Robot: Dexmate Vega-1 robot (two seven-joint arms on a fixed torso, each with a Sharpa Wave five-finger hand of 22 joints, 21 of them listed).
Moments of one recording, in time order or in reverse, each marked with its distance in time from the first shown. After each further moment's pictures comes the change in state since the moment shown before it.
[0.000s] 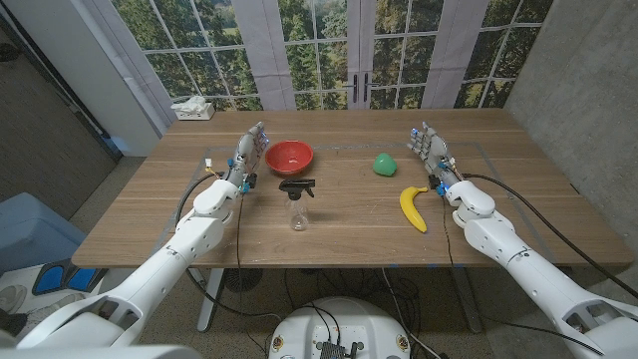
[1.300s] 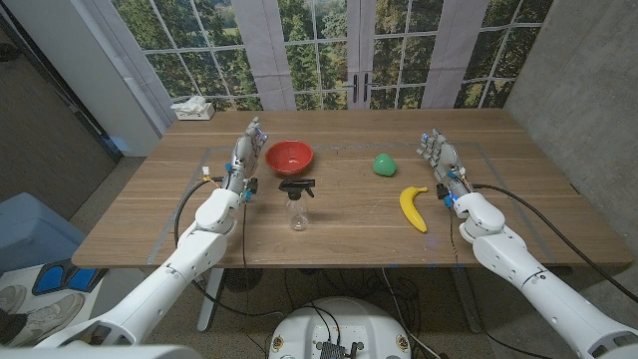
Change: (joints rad) left arm 0.121 0.003 -0.023 -0.127 0.065 -0.100 0.107; left_hand 0.012 0.012 0.029 -0.029 0.007 0.044 -0.021 0.004 0.000 0.002 -0.005 0.008 0.000 0.000 0.000 0.003 -0.003 0.082 0.003 0.011 0.000; right arm -0.117 -0.039 0.031 -0.131 -0.023 0.025 -0.097; right_hand 0.000 0.000 0.008 -0.008 0.000 0.005 0.005 0.000 0.000 0.007 -0.007 0.000 -0.012 0.009 -0.001 0.000 -0.007 0.027 0.002 -0.023 0.000
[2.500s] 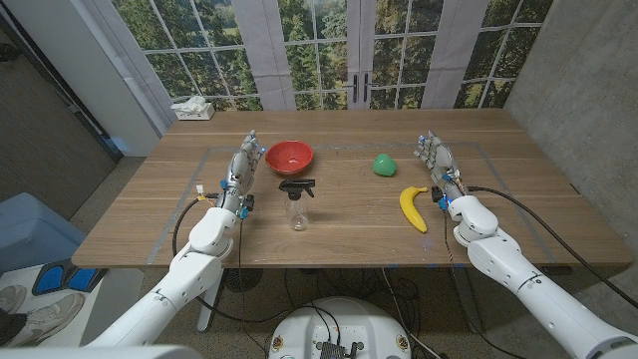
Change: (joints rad) left arm 0.143 0.031 -0.029 -0.099 0.020 -0.044 0.039; left_hand 0.018 0.010 0.029 -0.004 0.006 0.022 0.003 0.000 0.000 0.000 0.000 0.000 0.000 0.000 0.000 0.000 0.000 0.040 0.000 0.000 0.000; right arm -0.022 0.012 -0.014 -0.037 -0.051 -0.009 -0.069; right_hand 0.000 0.000 0.001 -0.007 0.000 0.000 0.000 0.000 0.000 0.000 0.000 0.000 -0.009 0.000 0.000 0.008 0.000 0.012 0.002 -0.019 0.000
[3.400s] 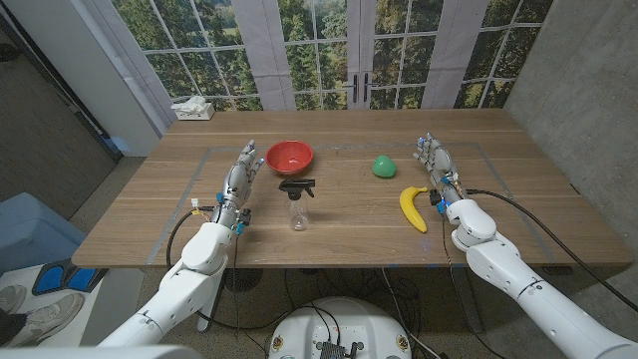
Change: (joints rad) left arm 0.108 0.038 -0.022 -0.074 0.039 -0.027 0.023; left_hand 0.011 0.005 0.008 -0.008 -0.001 0.007 -0.007 0.000 0.005 0.006 -0.005 0.000 0.000 0.009 -0.002 0.000 0.002 0.030 -0.001 0.000 0.000; right arm -0.029 -0.002 -0.003 -0.038 -0.030 -0.003 -0.042; right_hand 0.000 0.000 0.000 0.000 0.000 0.005 0.005 0.000 0.000 0.005 0.005 0.000 -0.009 0.011 0.000 0.006 -0.005 0.011 -0.004 -0.021 0.000
